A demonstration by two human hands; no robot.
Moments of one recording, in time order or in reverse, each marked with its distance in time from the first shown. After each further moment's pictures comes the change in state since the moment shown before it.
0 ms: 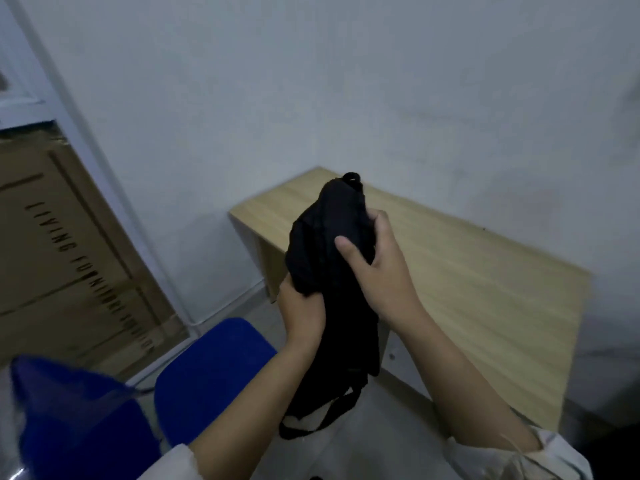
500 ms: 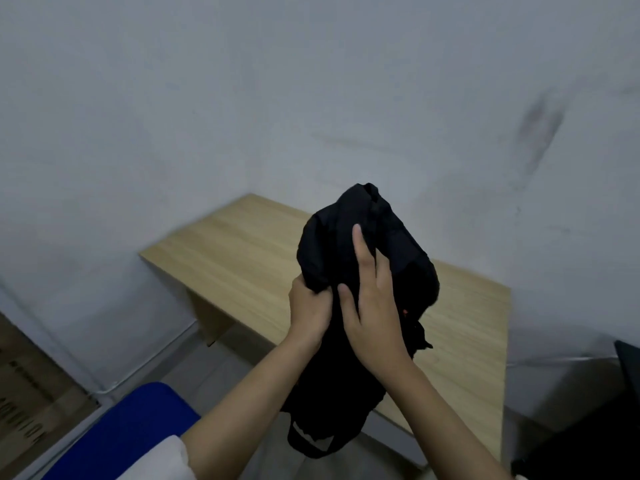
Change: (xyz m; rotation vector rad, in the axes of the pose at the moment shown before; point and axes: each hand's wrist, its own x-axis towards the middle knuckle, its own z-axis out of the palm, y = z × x) left_hand 0.052 0.034 0.182 -0.073 -0.365 -0.033; right_hand 0.051 0.075 -0.109 -0.455 0.211 -0.112
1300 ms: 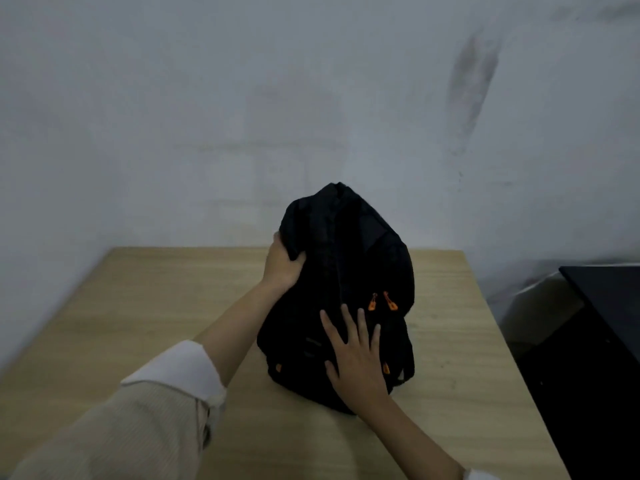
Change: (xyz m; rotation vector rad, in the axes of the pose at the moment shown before) left_hand 0.364 -0.066 0.137 0.461 -0.595 0.199; right_hand 0.102 0.240 0.148 -0.673 -0.233 0.597
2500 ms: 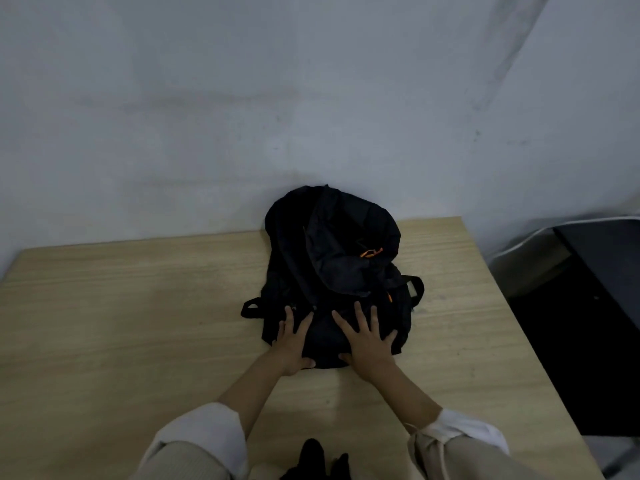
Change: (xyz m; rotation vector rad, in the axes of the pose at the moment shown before) left_hand 0.006 -0.181 0.065 0.576 -0.953 -0.138; right_hand 0.102 0.044 0.080 -0.089 -0.484 0.359
